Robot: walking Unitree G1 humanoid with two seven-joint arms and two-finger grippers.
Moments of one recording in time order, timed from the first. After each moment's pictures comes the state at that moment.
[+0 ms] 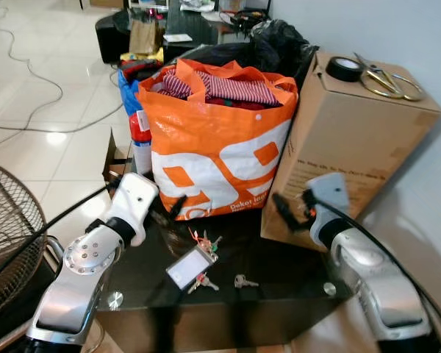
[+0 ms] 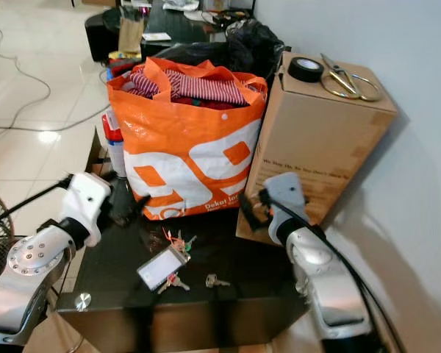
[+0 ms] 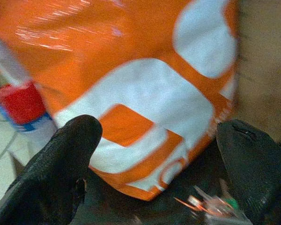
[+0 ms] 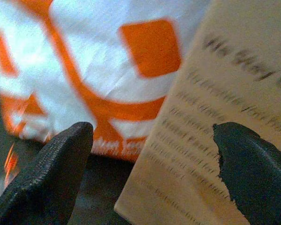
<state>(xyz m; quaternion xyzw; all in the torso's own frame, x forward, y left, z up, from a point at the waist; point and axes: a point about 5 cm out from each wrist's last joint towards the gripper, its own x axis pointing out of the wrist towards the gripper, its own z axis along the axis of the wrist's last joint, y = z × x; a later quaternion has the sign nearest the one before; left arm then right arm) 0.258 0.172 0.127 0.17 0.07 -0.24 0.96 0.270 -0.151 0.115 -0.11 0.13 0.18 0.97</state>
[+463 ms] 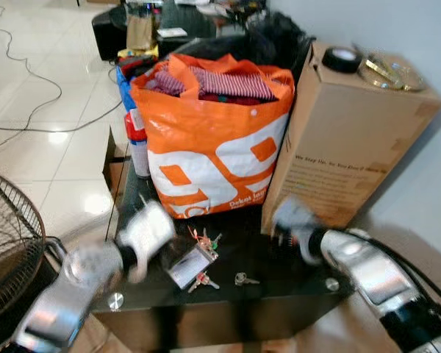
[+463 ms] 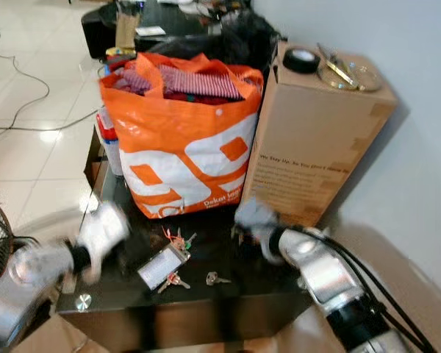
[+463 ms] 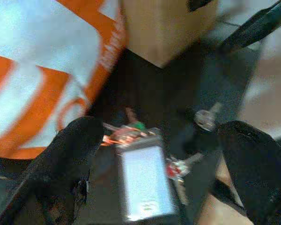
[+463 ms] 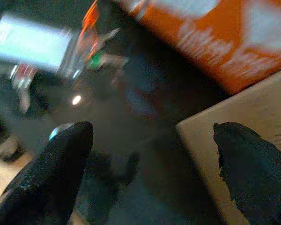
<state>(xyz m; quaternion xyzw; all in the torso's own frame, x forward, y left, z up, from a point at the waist) 0.228 0.162 0.094 0.19 0.20 -0.43 0.86 0.271 -0.146 0.062 -0.24 0.30 0.39 0.84</state>
